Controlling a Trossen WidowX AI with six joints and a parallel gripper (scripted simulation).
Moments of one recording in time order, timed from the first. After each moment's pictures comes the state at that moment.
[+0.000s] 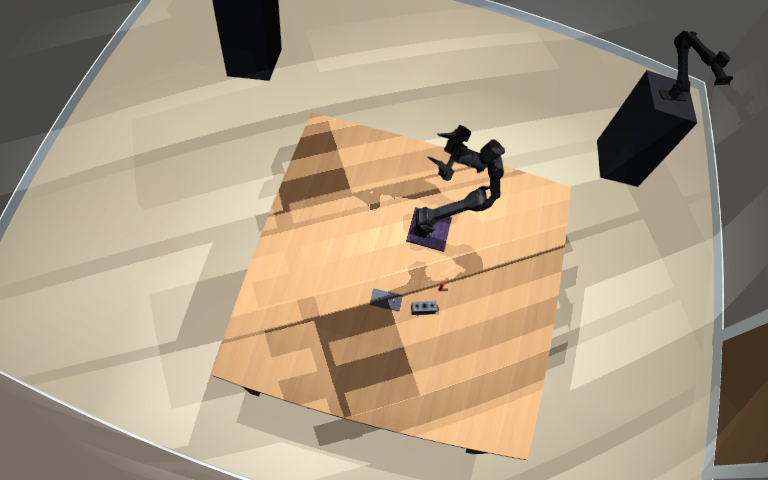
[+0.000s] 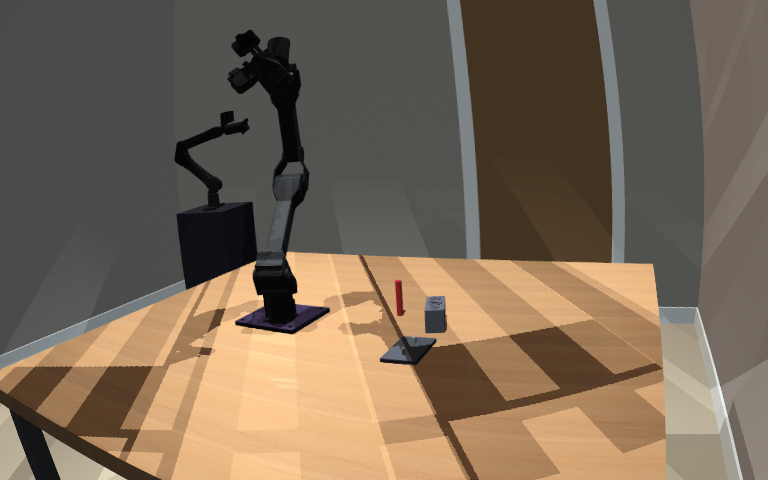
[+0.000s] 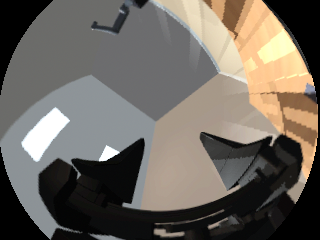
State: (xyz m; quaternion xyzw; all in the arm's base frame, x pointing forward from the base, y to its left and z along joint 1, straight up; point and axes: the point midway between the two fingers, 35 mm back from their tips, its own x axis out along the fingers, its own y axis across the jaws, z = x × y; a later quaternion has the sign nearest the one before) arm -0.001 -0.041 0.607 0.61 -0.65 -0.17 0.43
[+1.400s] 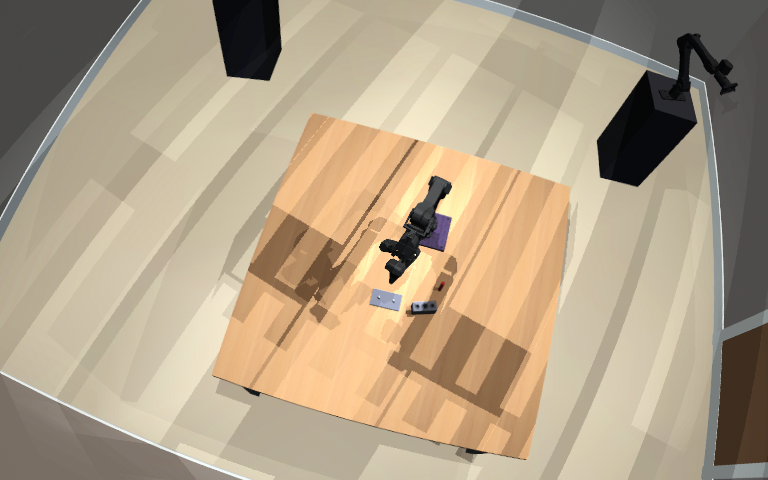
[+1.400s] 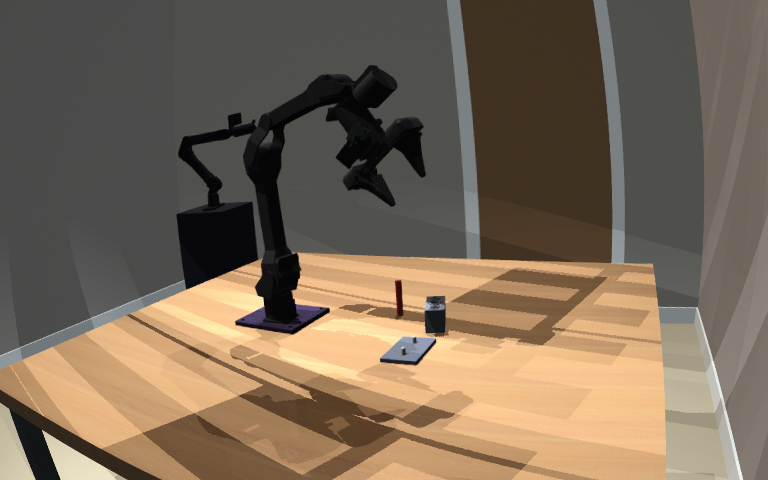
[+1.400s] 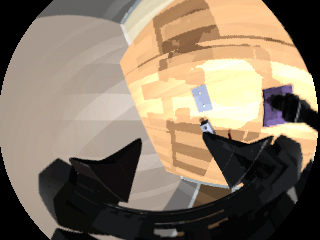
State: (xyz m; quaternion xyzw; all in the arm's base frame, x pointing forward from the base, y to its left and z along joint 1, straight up) arm 0.323 -0.100 0.323 0.71 0.20 -0.41 0.54
